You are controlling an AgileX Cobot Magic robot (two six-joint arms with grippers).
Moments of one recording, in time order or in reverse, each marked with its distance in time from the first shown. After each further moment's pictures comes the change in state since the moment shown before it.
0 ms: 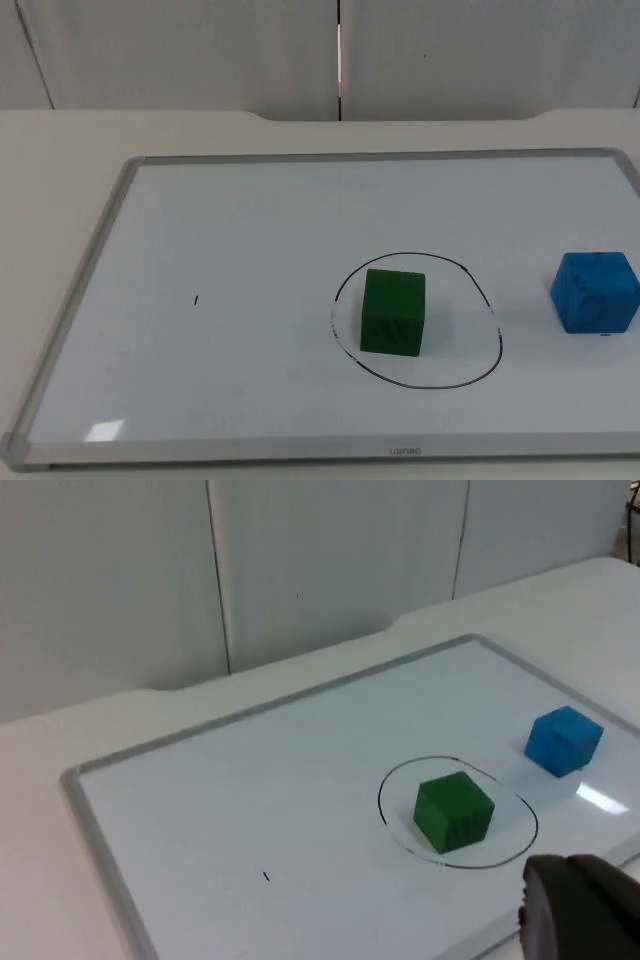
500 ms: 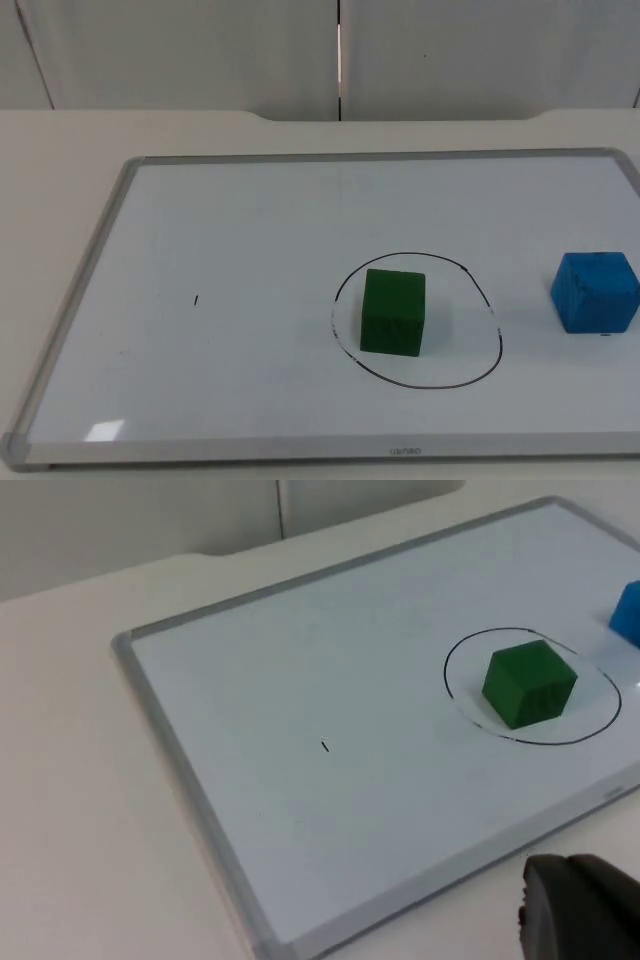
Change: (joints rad) right arm 0.000 0.000 0.000 -0.007 0.000 0.000; left arm 0.000 -0.037 0.092 0.117 0.101 -0.045
